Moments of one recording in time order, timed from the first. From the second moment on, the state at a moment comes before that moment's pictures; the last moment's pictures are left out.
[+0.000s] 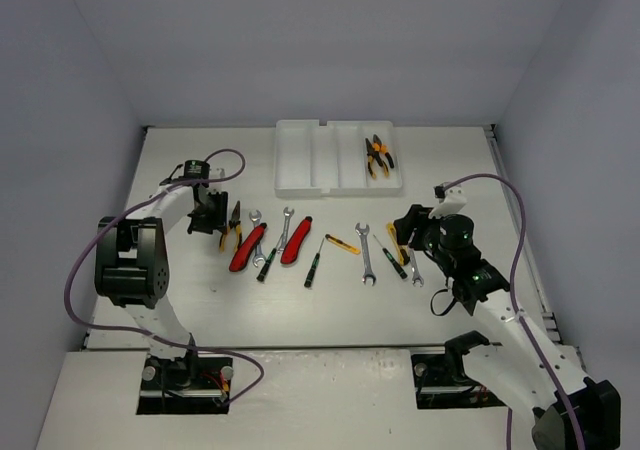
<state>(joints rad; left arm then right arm) -0.04 1.75 1.16 -0.60 0.09 -0.08 0.35 0.81 0.50 -0.05 0.05 0.34</state>
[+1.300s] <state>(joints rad) -0.37 1.04 1.04 -0.40 0.00 -0.08 0.59 0.98 0.73 0.07 -0.11 0.45</state>
